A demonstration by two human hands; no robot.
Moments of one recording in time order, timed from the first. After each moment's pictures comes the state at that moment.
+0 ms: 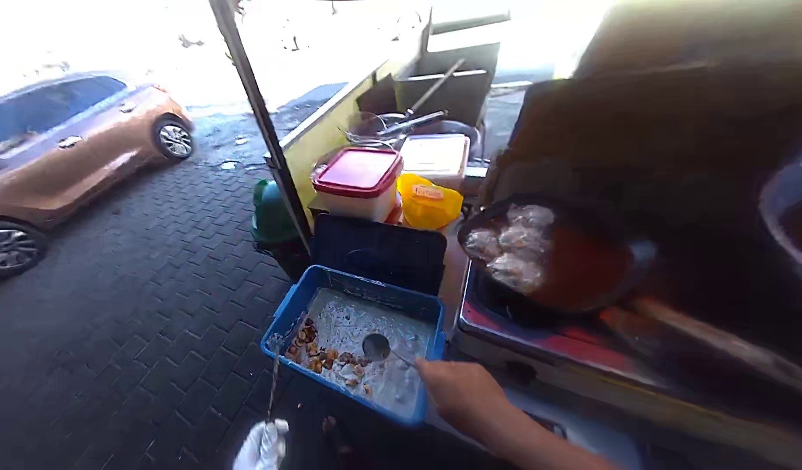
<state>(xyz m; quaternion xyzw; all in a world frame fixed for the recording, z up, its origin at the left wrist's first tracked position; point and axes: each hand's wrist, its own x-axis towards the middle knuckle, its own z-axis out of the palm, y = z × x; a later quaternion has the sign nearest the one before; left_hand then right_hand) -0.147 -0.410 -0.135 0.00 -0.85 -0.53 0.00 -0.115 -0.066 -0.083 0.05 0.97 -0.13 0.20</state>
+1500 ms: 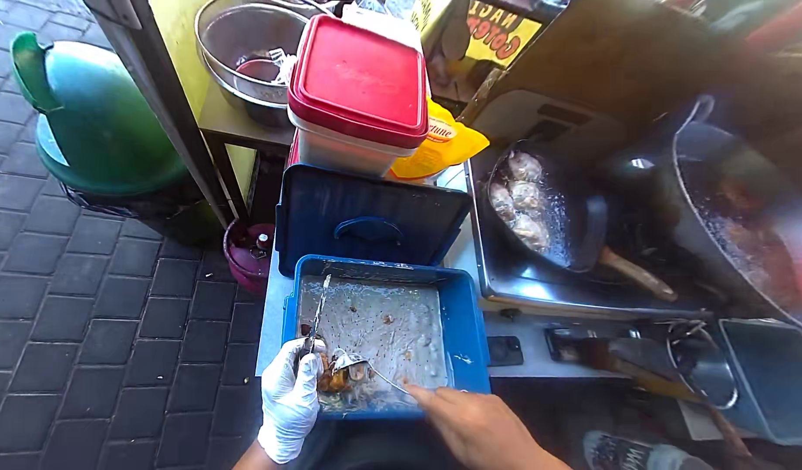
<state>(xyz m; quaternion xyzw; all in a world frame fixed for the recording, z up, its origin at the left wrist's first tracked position) -0.421 -0.381 -0.178 -0.23 -0.61 -0.73 -0.19 -0.190 -0.213 -0.088 0.13 0.98 -0.12 0.04</state>
